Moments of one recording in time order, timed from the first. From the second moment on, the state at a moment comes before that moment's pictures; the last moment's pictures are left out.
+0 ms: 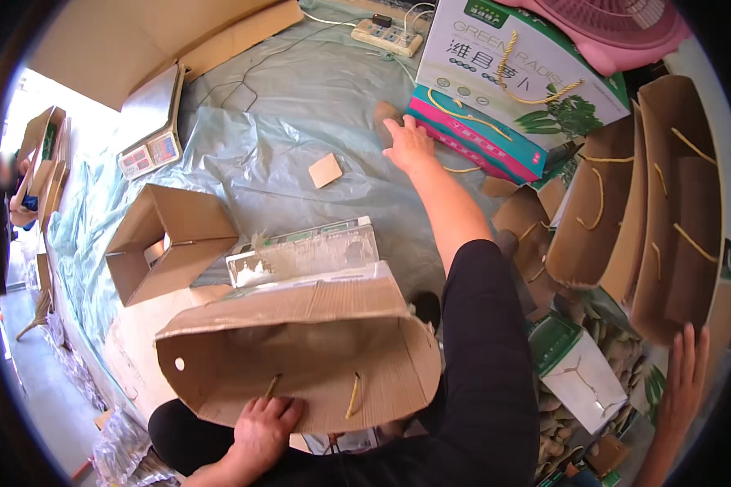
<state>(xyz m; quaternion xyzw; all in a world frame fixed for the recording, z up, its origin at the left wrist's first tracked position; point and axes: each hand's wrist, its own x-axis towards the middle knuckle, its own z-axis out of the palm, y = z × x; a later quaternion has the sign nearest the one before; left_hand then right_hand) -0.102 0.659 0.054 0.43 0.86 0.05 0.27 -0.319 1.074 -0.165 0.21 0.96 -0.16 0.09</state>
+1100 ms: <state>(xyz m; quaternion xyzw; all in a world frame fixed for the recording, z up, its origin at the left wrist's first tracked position) -0.084 0.666 0.056 0.40 0.88 0.04 0.25 0.017 1.058 -0.145 0.52 0.54 -0.64 0.18</state>
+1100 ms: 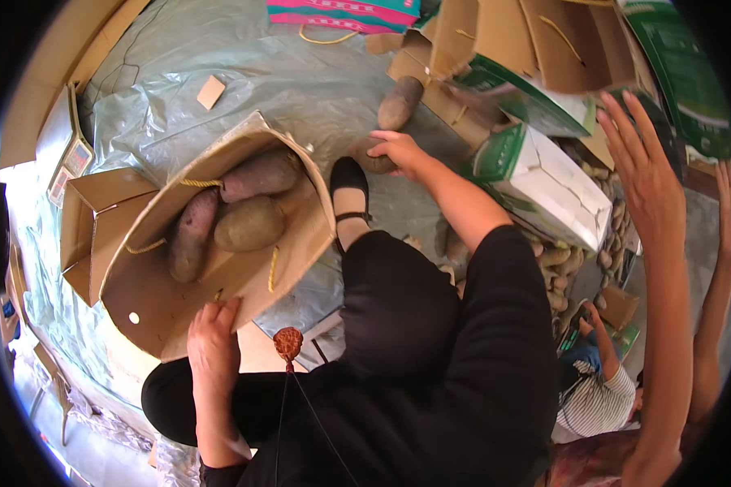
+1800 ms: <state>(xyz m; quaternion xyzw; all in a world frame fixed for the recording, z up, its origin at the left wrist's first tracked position) -0.064 0.673 0.056 0.36 0.90 0.05 0.25 0.197 0.904 -0.203 0.62 0.69 -0.37 -0.03</state>
